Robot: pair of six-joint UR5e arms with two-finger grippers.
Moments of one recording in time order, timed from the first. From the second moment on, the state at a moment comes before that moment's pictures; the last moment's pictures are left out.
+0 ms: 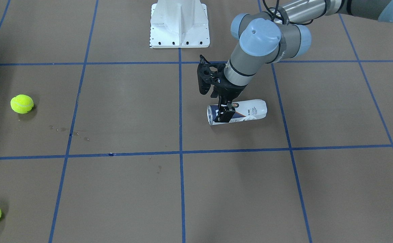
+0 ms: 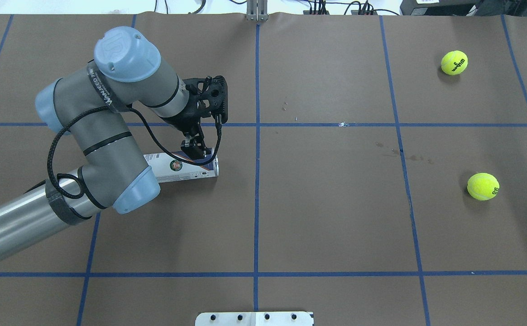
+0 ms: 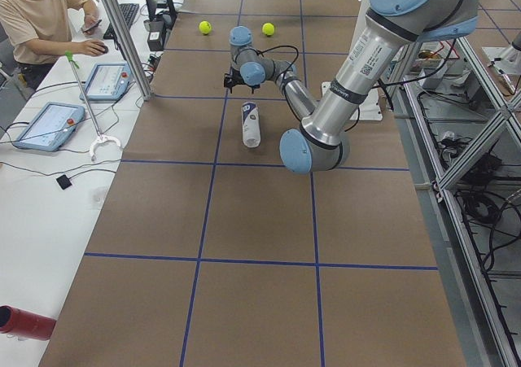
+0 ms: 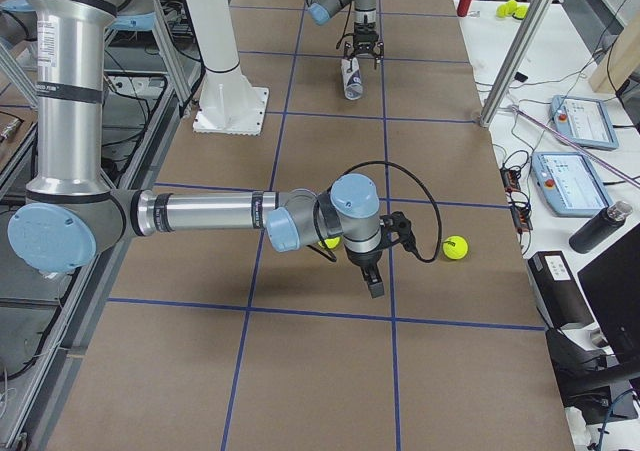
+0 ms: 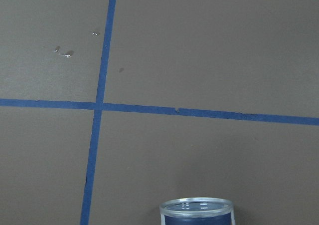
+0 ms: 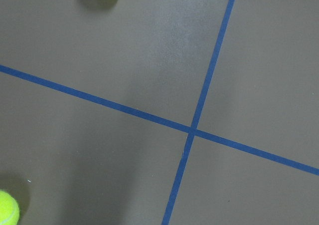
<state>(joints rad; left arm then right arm) -0.69 -2.24 -1.64 -1.77 -2.04 0.38 1.50 -1.66 1.72 -1.30 2.28 -0.03</state>
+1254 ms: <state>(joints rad) -0.60 -2.24 -1.62 -1.67 -2.01 0.29 1.50 -1.66 1.71 -1.30 2.28 -0.03</state>
